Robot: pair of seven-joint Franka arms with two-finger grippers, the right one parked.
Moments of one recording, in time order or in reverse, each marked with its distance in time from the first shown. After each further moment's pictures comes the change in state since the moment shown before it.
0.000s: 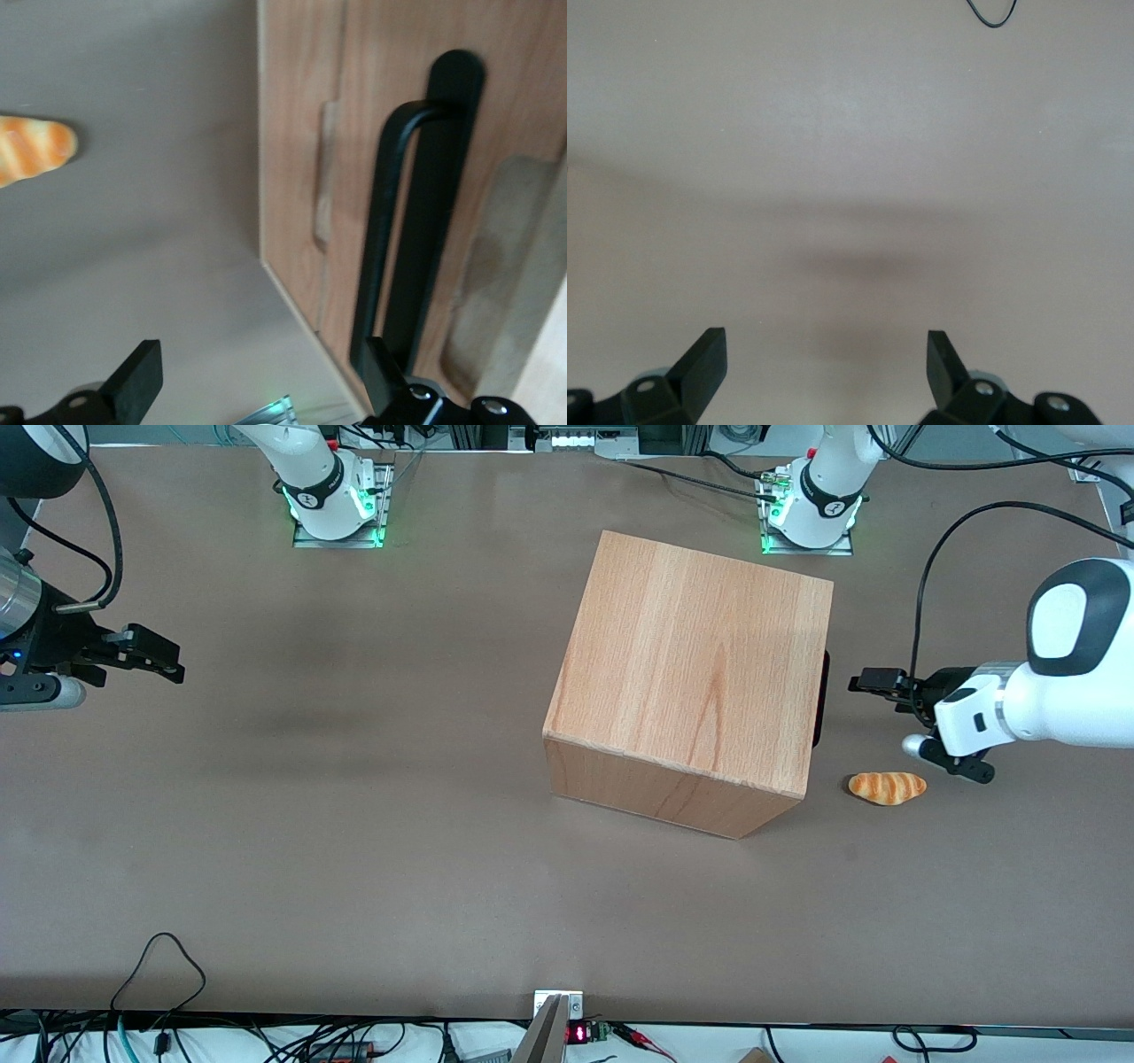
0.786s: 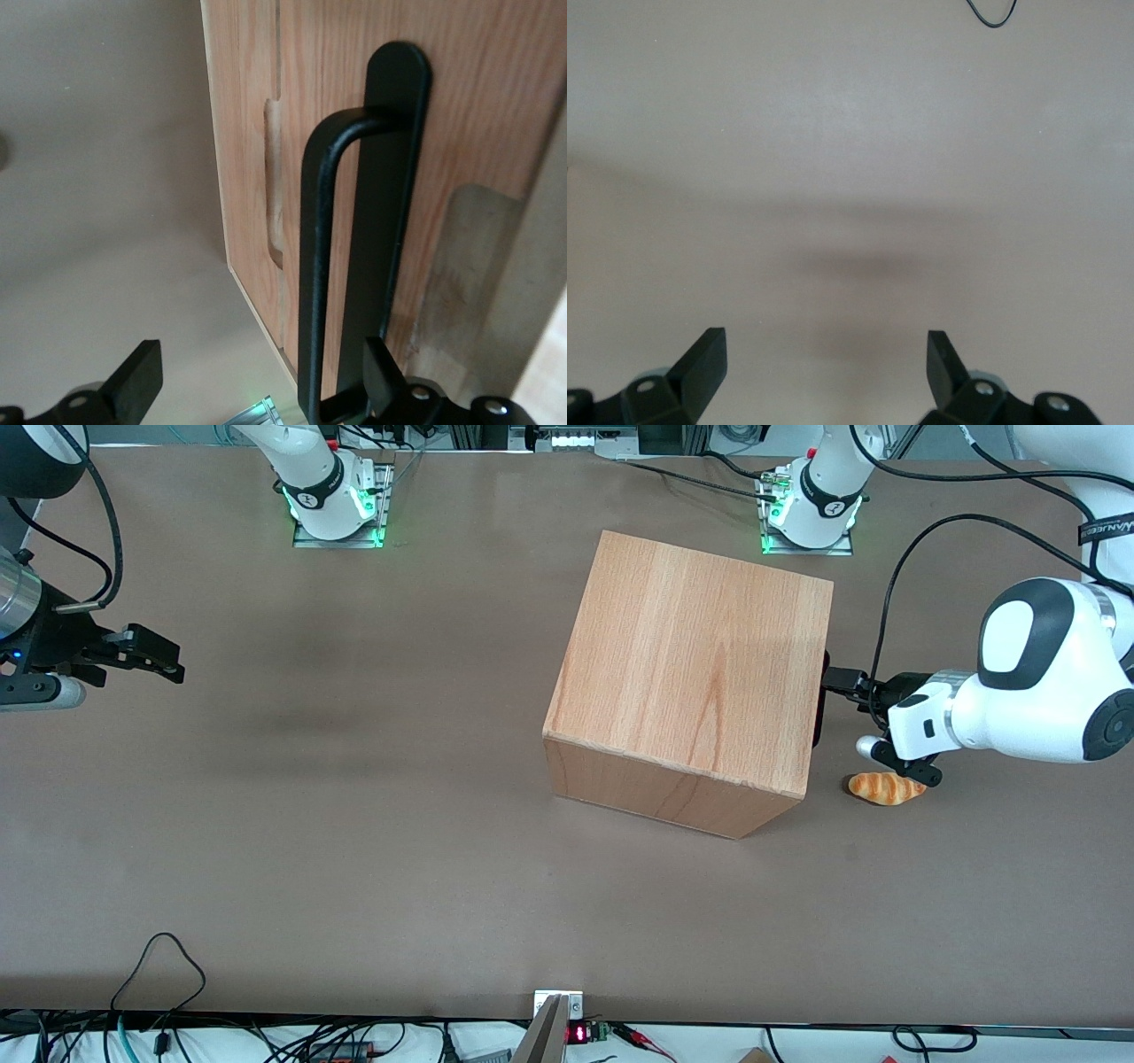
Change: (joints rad) arm -0.048 0.040 -0.003 0.001 -0.017 -0.004 0.001
